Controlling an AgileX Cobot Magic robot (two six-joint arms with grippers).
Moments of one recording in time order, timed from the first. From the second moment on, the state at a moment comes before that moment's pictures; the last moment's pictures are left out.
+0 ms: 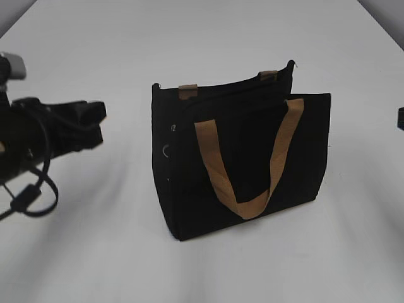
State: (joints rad) left arm -0.52 1.44 -0.42 -0.18 -0.67 0.02; right arm 0.11 0.81 -0.51 0.21 0.32 -0.21
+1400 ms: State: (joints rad) left arm -0.60 1.87 -0.58 0.22 -0.81 -0.03; right arm 0.12 0.96 -0.60 0.21 0.26 -0.23
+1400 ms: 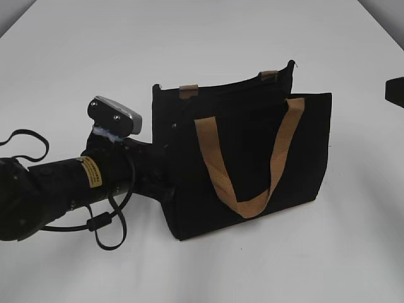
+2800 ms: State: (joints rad) left arm -0.60 1.42 -0.63 0.18 -0.09 -0.03; right arm 0.75 1.60 -1.17 0.21 0.41 -0.75
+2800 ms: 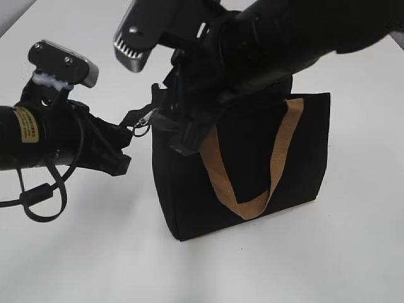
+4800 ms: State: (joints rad) left arm -0.60 1.29 -0.63 0.17 0.04 -0.03; right arm 0.74 1.67 -1.19 0.21 0.46 -0.59
